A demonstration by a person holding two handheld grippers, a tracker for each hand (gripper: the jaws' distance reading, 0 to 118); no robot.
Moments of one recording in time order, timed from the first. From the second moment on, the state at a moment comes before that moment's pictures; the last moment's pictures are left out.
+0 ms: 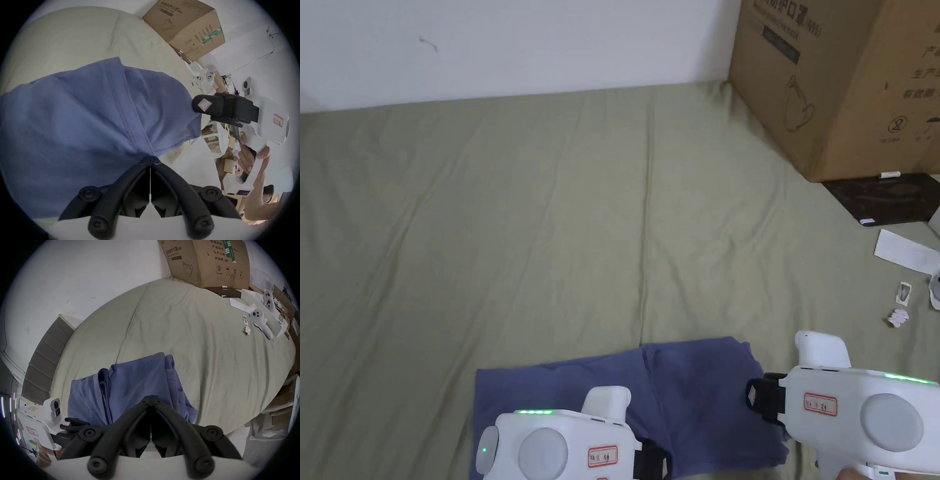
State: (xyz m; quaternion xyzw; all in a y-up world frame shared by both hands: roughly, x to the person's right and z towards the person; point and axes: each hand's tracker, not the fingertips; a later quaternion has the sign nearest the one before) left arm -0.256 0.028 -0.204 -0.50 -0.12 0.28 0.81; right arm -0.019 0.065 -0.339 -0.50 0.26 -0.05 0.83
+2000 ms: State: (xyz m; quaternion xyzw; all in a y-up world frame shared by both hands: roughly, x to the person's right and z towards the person) left arm -0.538 0.064 -0.044 -0.38 0.08 0.48 0.78; right arm -0.090 0.069 -0.321 -0.51 0.30 0.02 0.80
